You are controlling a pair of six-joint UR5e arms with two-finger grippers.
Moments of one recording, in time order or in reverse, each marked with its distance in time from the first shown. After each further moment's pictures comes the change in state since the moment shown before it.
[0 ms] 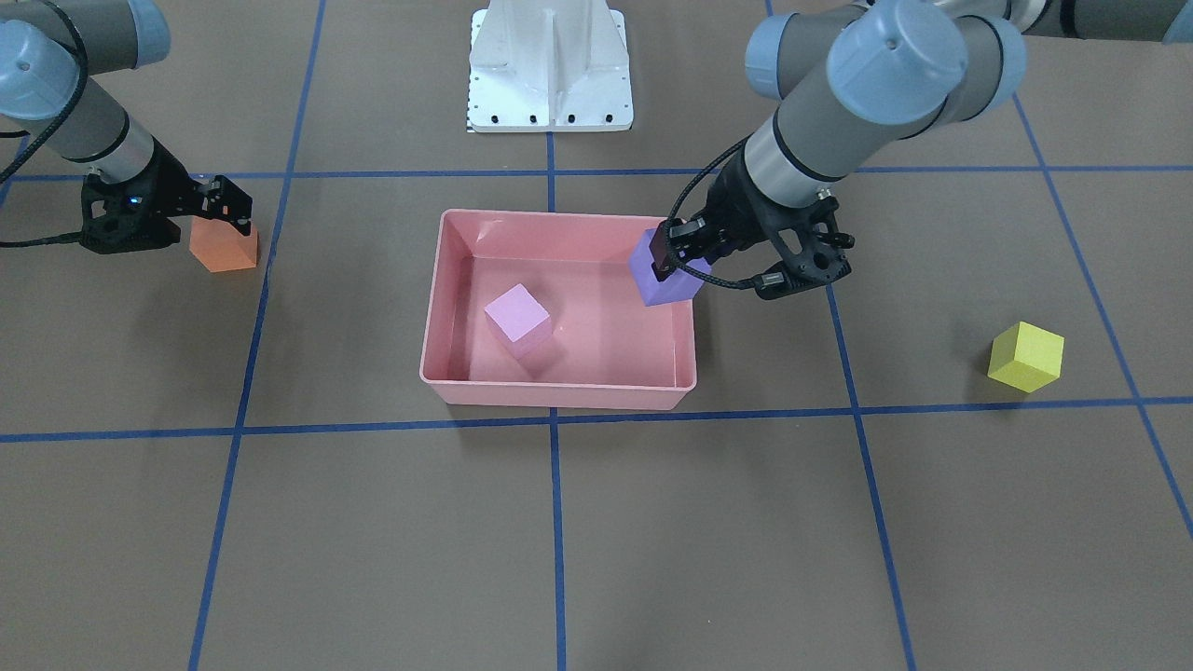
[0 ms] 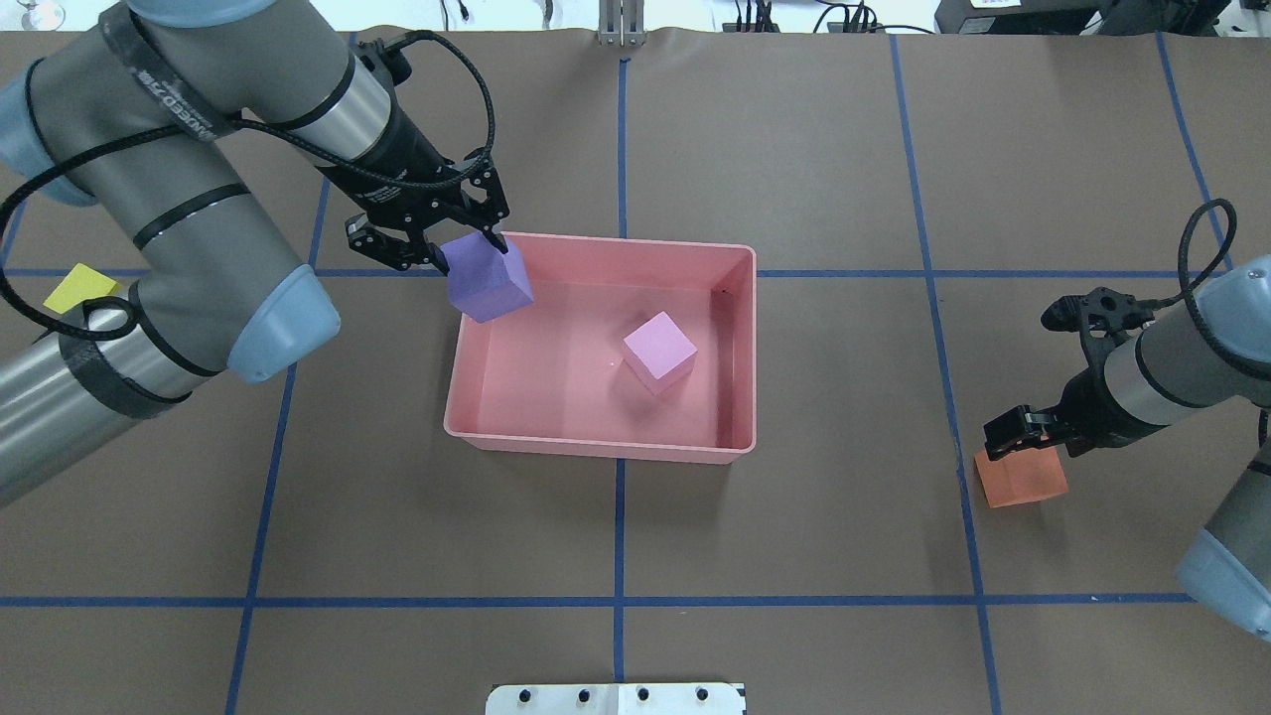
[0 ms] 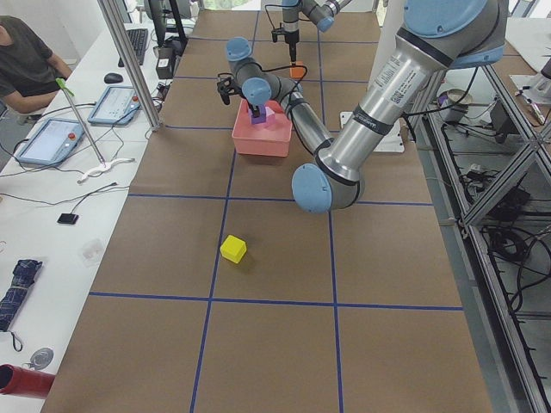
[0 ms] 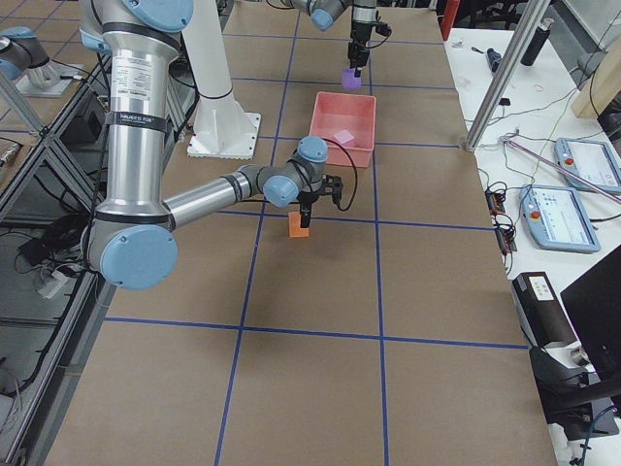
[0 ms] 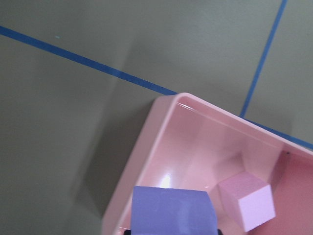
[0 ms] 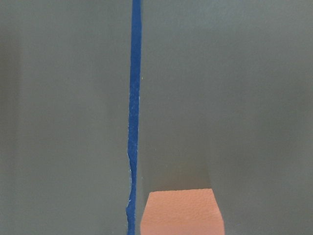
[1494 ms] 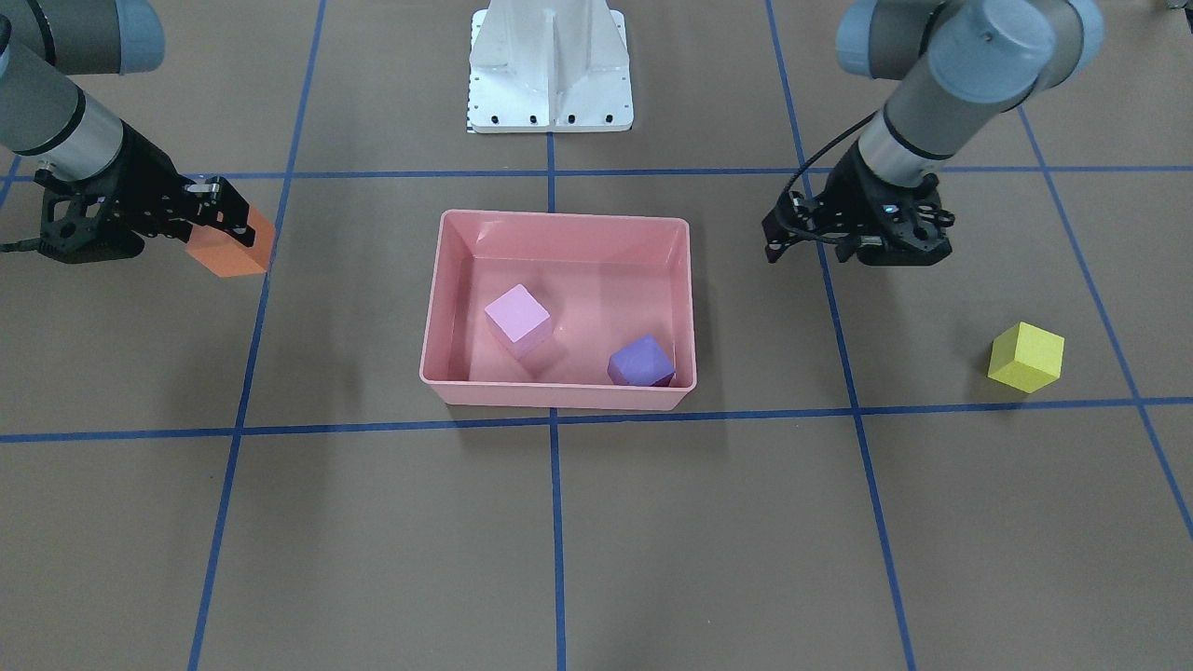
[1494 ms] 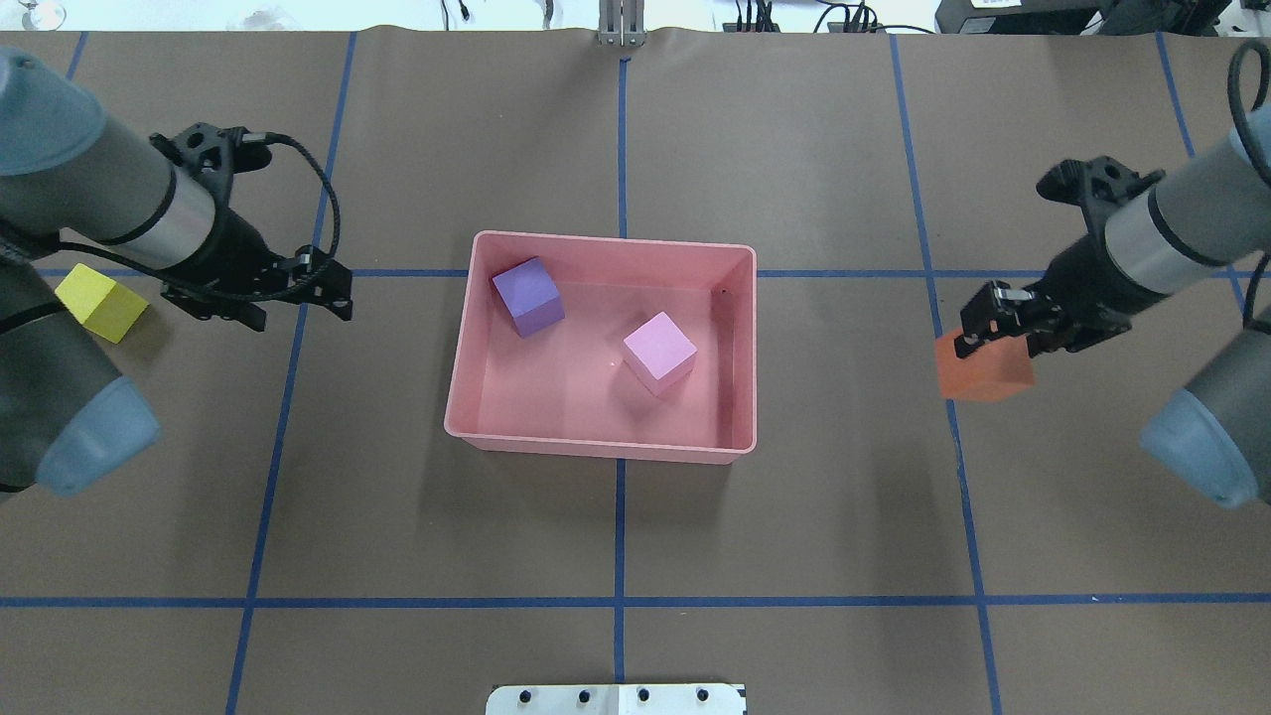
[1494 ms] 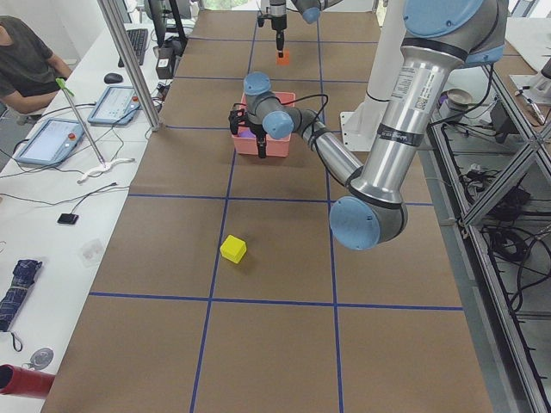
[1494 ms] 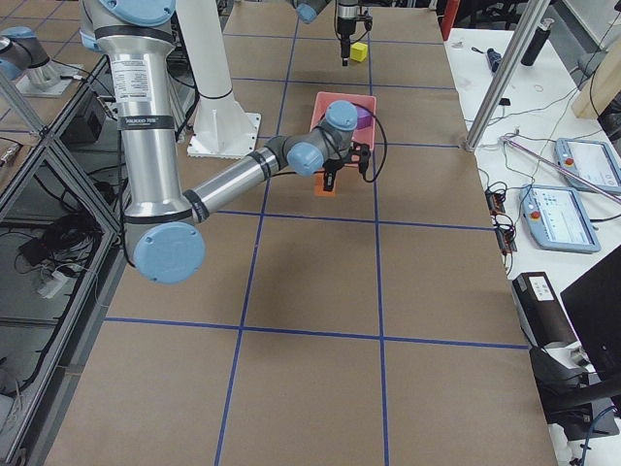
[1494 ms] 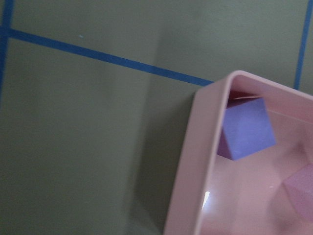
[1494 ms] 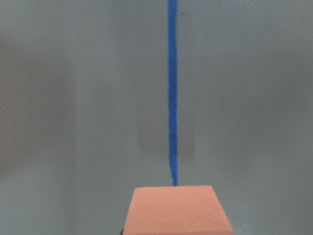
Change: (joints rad) left arm -0.048 0.415 -0.217 -0.023 0.123 0.502; right arm 0.199 0.301 0.028 -0.256 0.203 0.038
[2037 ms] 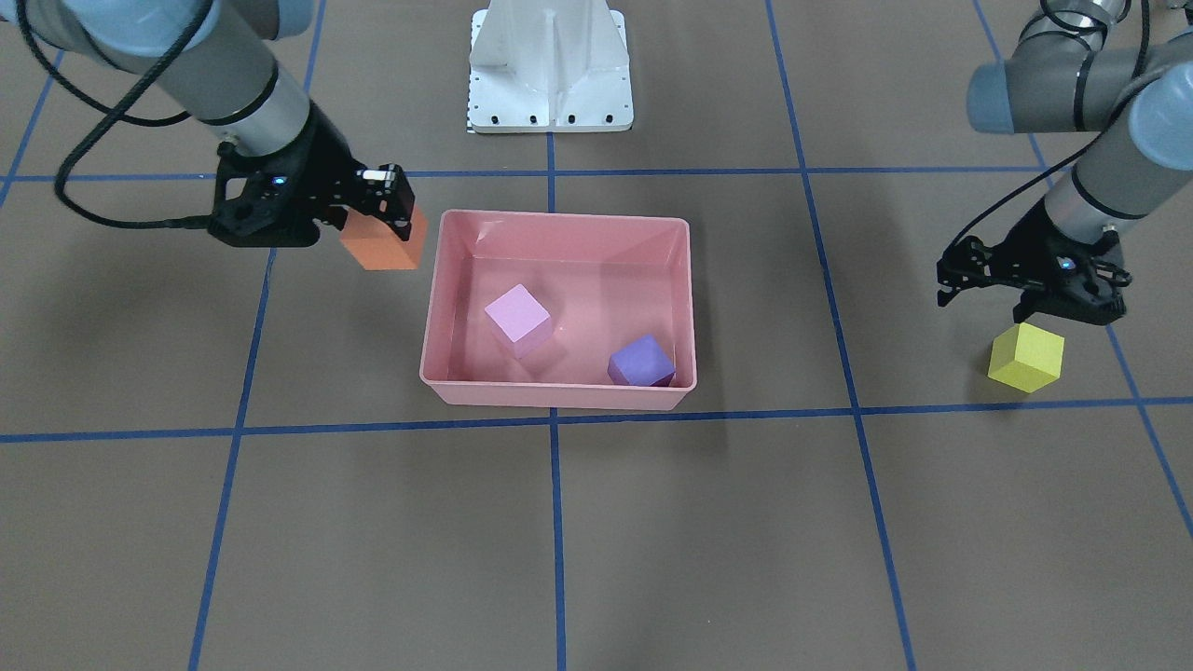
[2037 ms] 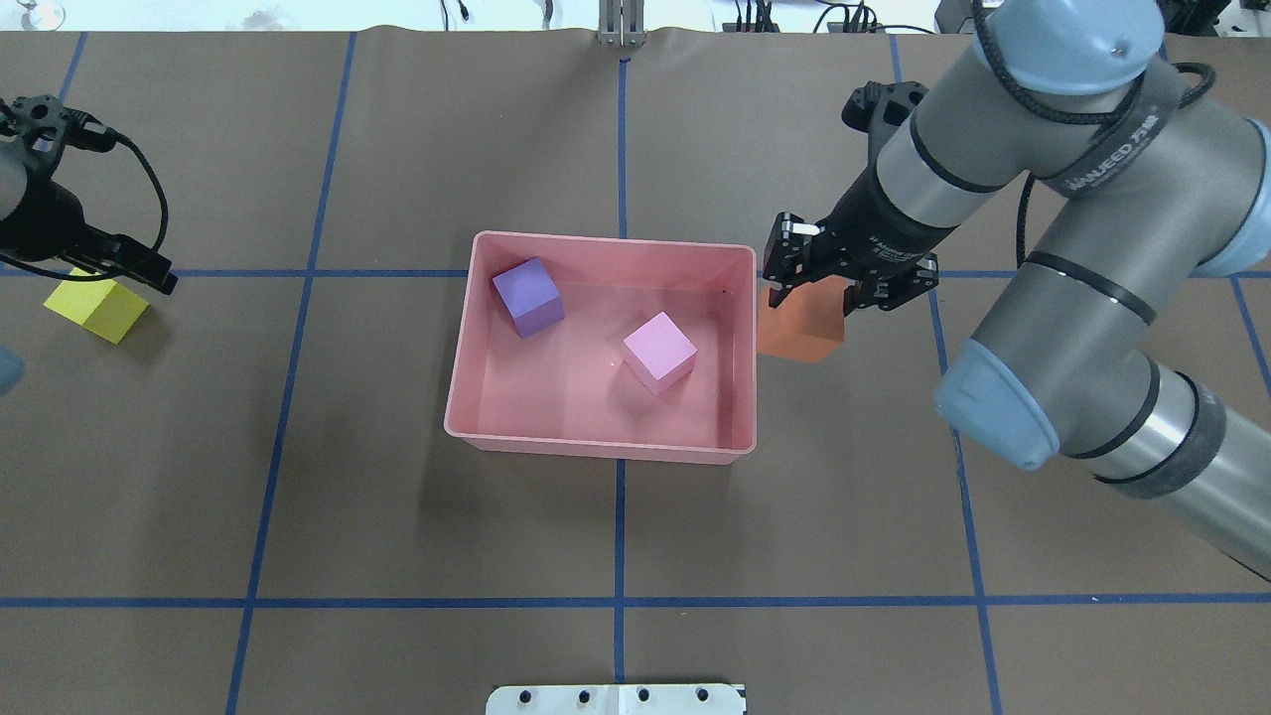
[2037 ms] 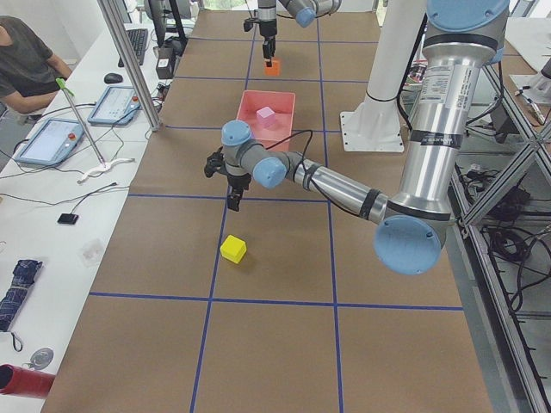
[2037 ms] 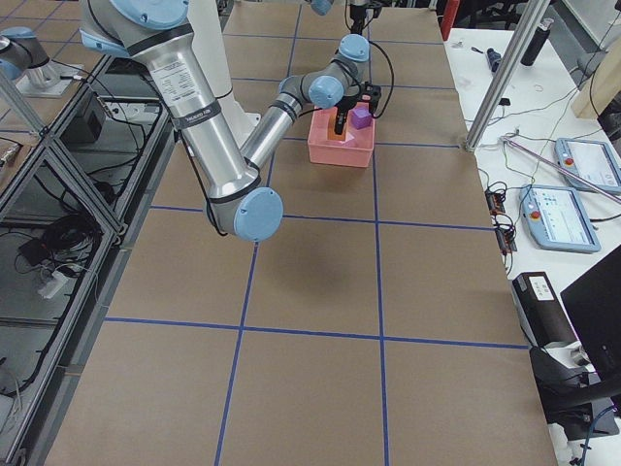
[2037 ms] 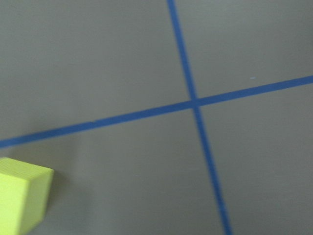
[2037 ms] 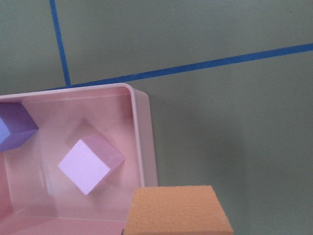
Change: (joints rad) left arm -0.206 0.123 0.210 -0.156 -0.005 0.555; right arm -0.160 0.349 -0.042 -0.184 -0.129 0.270
